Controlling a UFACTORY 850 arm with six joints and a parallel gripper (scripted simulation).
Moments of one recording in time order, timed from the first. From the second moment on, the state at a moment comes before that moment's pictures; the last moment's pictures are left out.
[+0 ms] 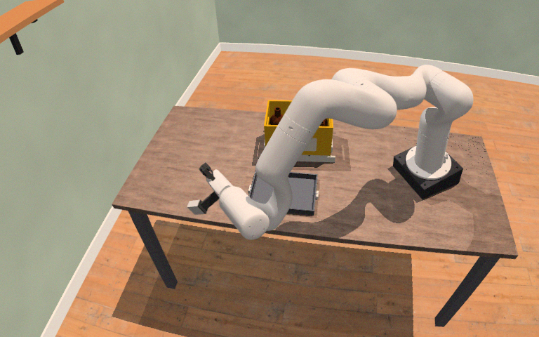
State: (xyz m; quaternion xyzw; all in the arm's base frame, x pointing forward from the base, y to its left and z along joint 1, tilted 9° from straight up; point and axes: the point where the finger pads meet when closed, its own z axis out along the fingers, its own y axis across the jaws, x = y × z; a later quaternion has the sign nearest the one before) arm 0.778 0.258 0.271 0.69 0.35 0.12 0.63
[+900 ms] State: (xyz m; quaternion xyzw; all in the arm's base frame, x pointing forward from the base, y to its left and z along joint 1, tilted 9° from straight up) arm 0.773 0.255 0.325 0.69 0.35 0.12 0.63
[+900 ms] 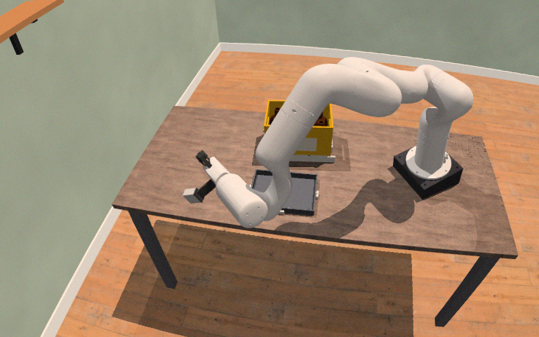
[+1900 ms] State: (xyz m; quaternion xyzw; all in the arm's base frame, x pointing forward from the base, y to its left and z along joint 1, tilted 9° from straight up) arm 0.712 0.154 0.339 0.82 0.19 0.11 0.52
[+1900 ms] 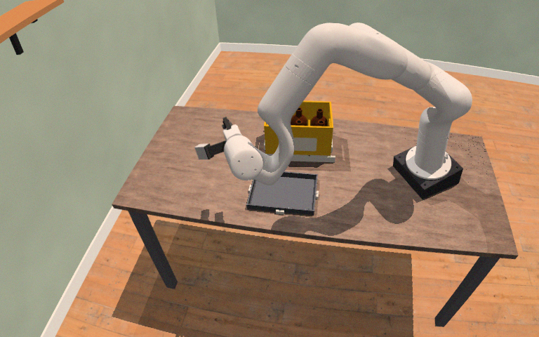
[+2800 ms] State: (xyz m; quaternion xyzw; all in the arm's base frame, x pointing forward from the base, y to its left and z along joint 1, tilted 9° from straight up) arm 0.617 -0.020 0.285 0.95 -0.09 0.09 0.27
